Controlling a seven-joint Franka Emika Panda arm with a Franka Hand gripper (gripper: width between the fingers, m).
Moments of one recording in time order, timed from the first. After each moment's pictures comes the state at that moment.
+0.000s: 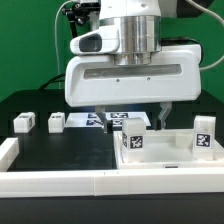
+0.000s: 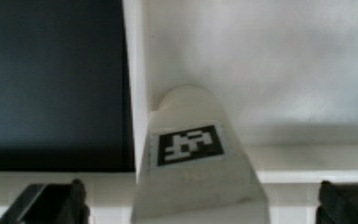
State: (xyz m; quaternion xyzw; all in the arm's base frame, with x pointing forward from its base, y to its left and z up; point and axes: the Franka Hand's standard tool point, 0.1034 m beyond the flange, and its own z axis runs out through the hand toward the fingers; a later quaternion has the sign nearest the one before) arm 0.605 0.008 0.074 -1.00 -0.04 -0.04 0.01
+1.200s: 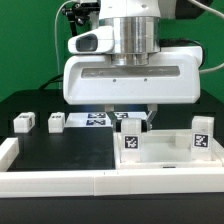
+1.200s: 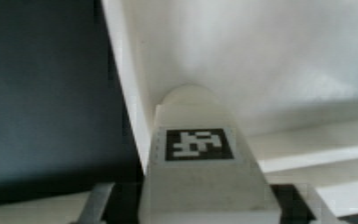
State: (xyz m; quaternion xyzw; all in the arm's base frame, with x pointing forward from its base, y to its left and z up) arm 0.606 0.005 0.073 -0.99 0.14 -0.04 0.01
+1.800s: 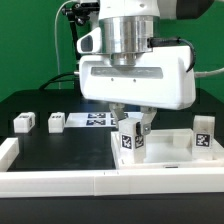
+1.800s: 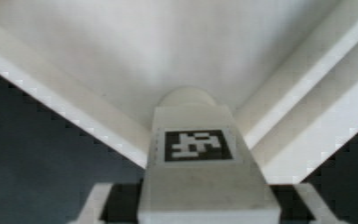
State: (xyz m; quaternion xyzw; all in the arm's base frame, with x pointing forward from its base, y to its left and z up) arm 0.607 0.007 0.074 -0.90 0.43 -0.04 0.03
